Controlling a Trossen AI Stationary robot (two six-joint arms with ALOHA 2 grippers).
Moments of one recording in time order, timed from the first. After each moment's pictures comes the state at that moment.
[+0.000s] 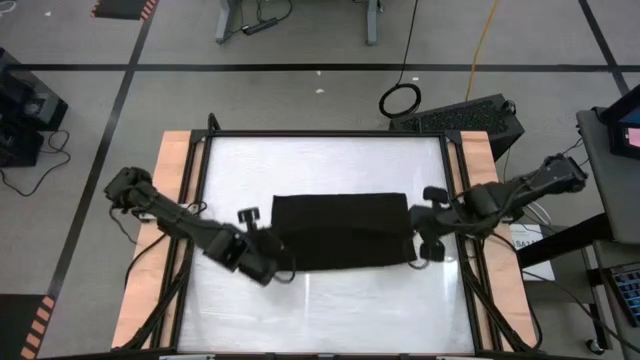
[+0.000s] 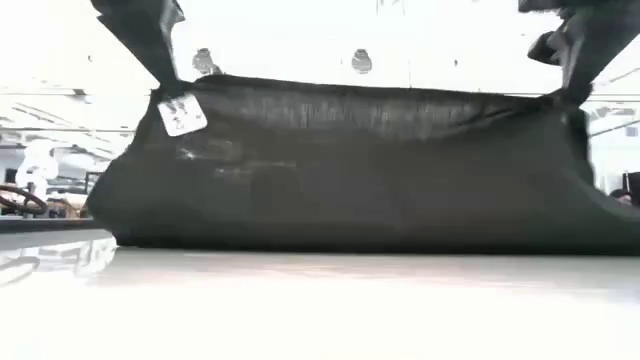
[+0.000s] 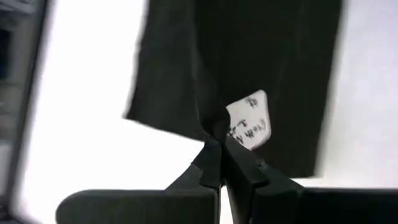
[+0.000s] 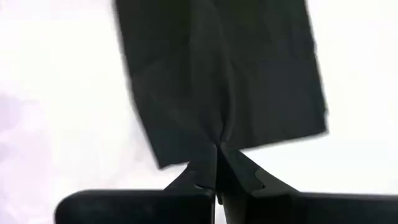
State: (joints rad) left arm -0.48 1.57 1.31 -1.17 -0.50 -0.61; right arm 0.36 1.08 1.02 -1.20 0.22 0.49
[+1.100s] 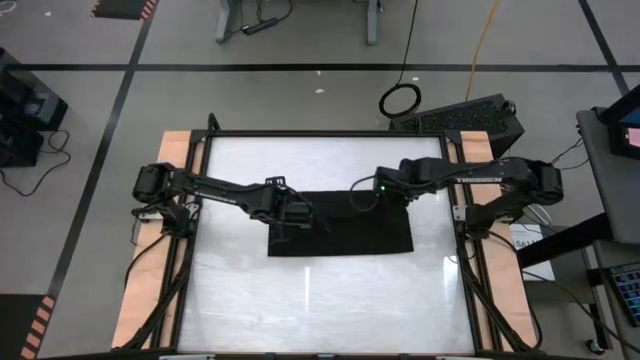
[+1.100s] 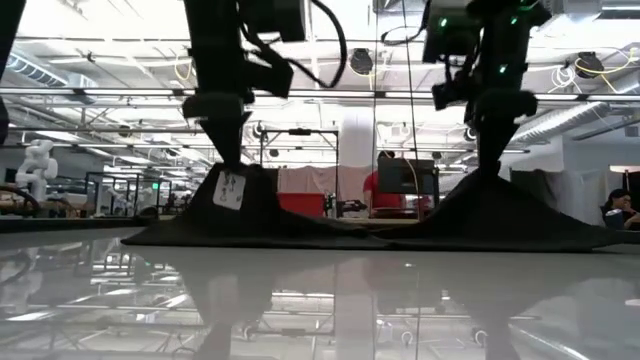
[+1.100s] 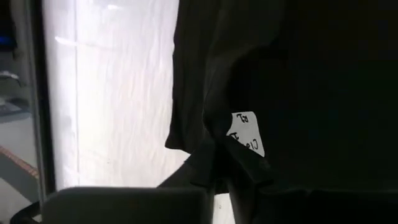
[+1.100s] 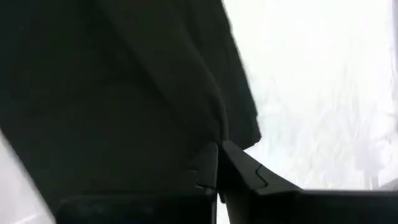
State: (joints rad) left arm -0.06 1.75 1.31 -1.04 -0.41 -0.18; right arm -0.19 1.40 1.01 -1.02 0.21 0.14
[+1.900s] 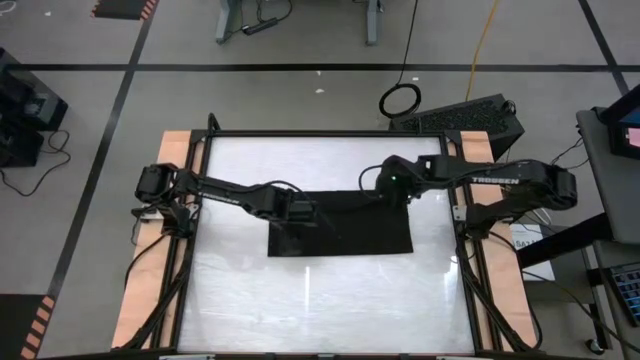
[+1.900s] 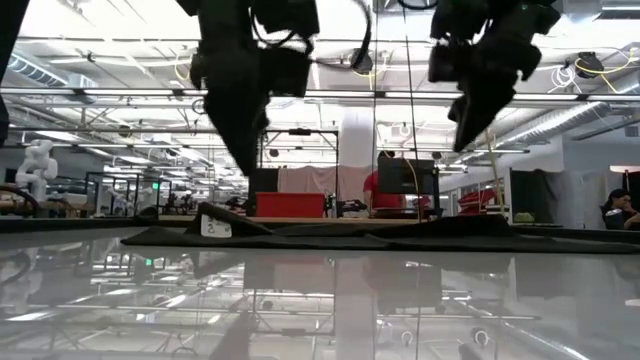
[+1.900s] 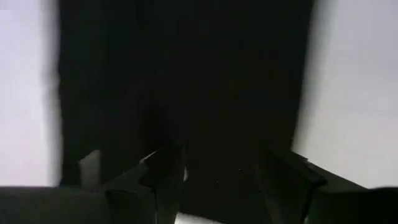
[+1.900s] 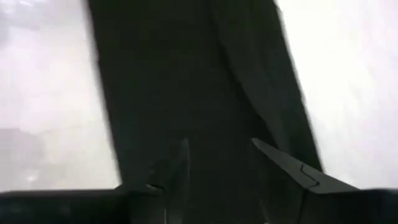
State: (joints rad) left arm -0.06 1.77 1.31 -0.87 -0.05 -0.15; right arm -0.22 1.26 0.94 -0.78 -0.14 0.01
